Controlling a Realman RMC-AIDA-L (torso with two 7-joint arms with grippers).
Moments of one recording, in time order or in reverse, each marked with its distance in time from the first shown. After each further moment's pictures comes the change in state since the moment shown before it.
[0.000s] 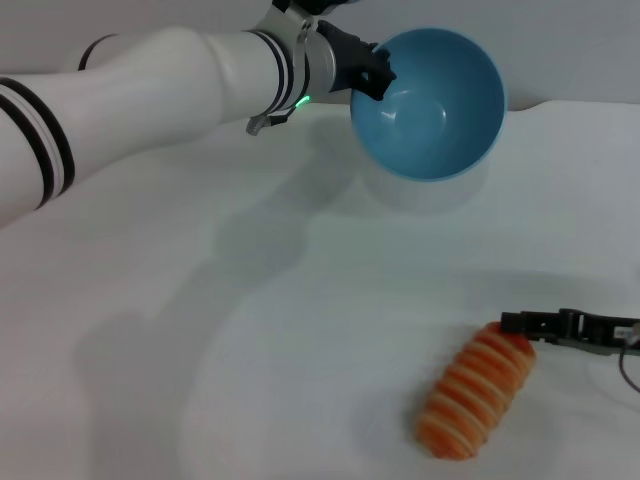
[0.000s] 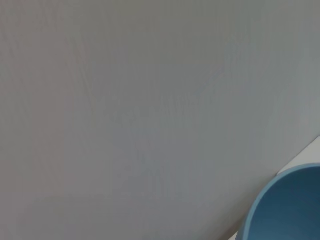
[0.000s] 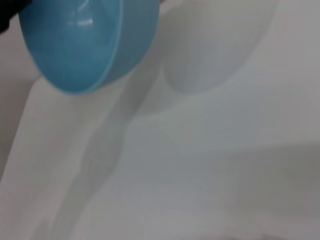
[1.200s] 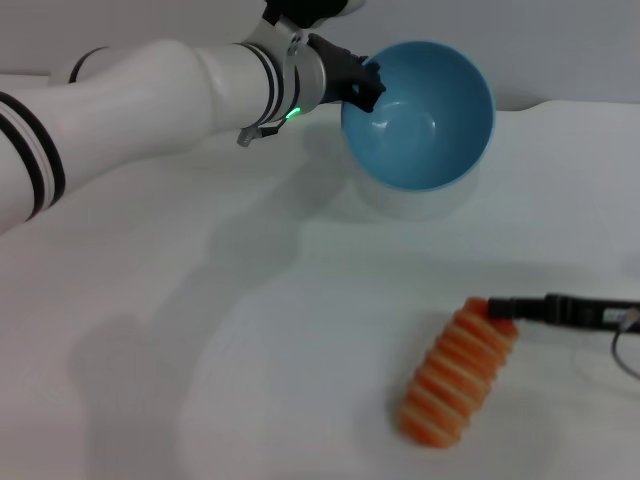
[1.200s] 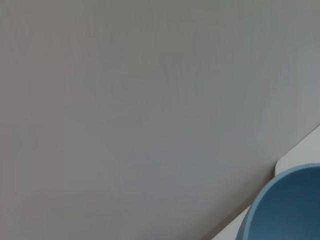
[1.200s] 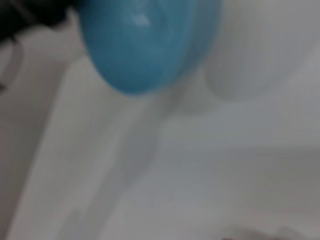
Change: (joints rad) left arm 0.024 0.002 0.006 0.004 -0.002 0.007 0.000; right arm 0.011 0.001 -0.039 -0.058 0.072 -0.096 -0.048
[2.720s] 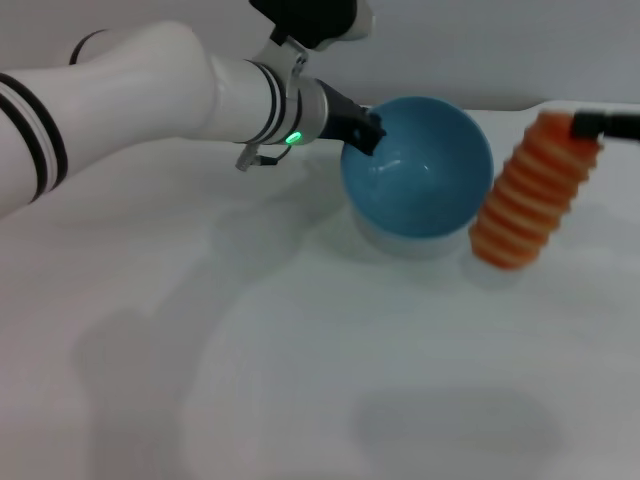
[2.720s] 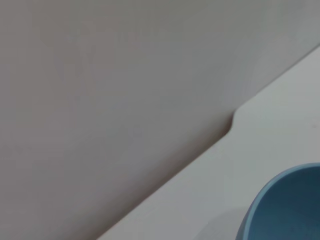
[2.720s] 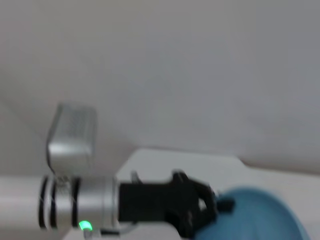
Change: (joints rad) left arm -0.029 0.007 -0.020 -0.017 0.006 0.194 -0.027; right arm 0.085 -0.024 0.118 -0.486 0.069 -0.300 0.066
